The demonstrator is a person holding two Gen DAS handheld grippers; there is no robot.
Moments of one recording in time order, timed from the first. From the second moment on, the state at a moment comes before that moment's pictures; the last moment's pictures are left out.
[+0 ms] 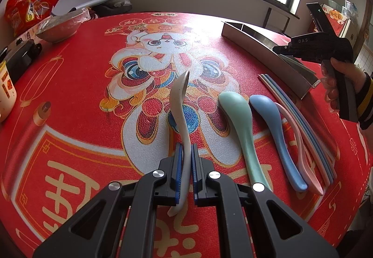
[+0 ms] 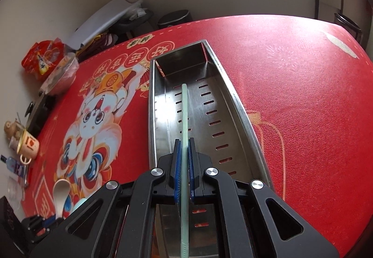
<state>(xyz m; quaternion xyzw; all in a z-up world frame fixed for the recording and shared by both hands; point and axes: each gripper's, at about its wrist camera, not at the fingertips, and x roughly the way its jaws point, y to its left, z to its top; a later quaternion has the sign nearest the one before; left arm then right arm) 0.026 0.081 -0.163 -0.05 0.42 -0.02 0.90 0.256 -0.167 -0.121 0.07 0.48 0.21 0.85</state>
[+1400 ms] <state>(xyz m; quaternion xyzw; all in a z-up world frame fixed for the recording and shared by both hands) 0.027 0.078 -0.162 -0.04 0.42 -0.01 0.90 0.133 -0.249 -0.080 0.01 0.32 0.16 0.94</state>
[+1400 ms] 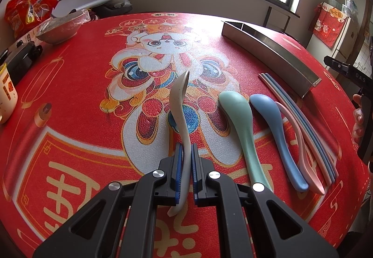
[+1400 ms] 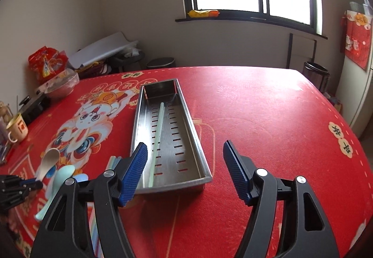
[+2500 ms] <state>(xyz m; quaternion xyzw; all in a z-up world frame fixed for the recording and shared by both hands) 0.171 -0.075 -0.108 -0.08 0.44 -0.08 0.89 0.154 -0.318 -0.123 0.18 0.37 0.10 0.91</state>
